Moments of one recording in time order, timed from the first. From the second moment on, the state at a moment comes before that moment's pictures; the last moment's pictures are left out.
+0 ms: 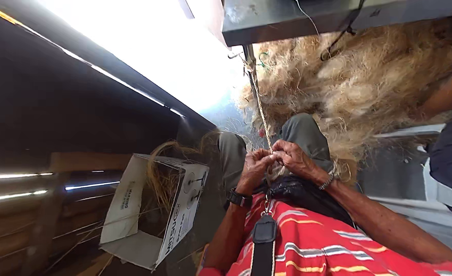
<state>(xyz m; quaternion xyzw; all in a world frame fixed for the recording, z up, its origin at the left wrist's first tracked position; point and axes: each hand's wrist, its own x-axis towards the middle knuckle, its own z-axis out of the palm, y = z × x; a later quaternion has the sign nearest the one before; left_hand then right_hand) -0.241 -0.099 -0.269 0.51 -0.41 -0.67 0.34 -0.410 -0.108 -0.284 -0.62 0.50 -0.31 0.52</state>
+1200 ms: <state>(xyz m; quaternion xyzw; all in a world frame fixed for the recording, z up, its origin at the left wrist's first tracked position) -0.233 -0.106 -0.283 0.23 -0.35 -0.80 0.43 -0.584 -0.099 -0.318 -0.57 0.65 -0.20 0.46</state>
